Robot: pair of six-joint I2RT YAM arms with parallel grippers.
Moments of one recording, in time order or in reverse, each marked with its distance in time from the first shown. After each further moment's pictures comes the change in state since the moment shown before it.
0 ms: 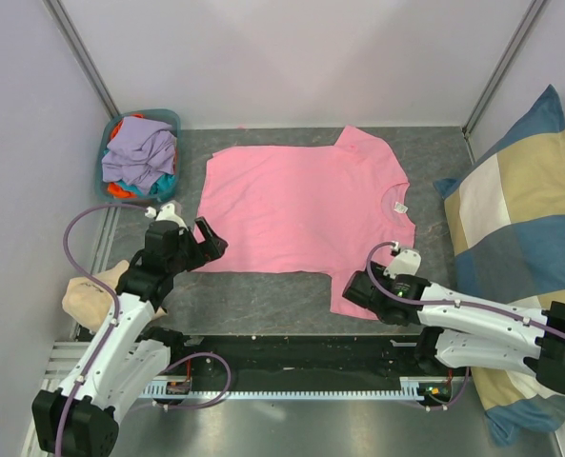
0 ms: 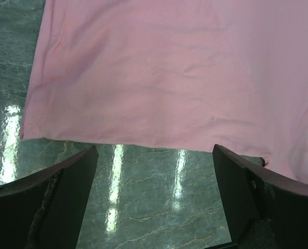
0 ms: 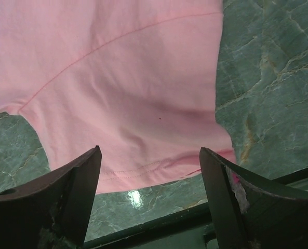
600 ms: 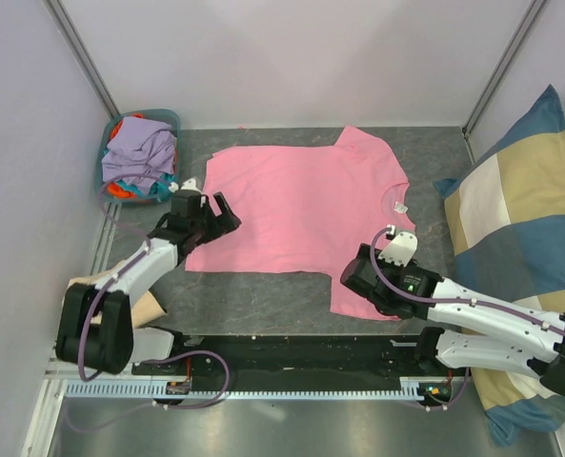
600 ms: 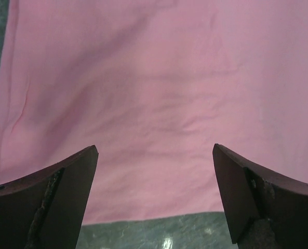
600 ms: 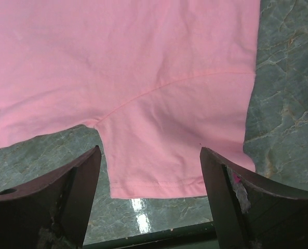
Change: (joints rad) left arm 0.000 0.517 0.126 0.310 0.017 -0.005; right arm 0.007 -0.021 0.149 0.039 0.102 -0.168
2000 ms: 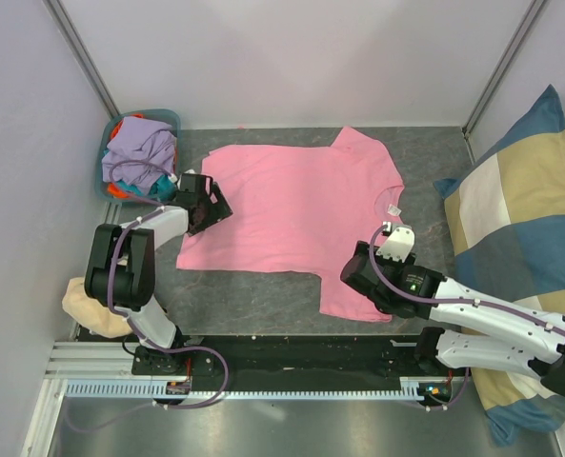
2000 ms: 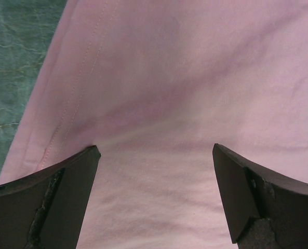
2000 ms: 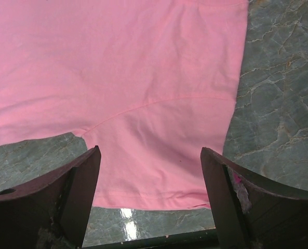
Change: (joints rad) left arm 0.074 0.423 0.249 -0.021 -0.135 0.006; right arm 0.001 -0.018 0.021 0.034 0.029 -0.113
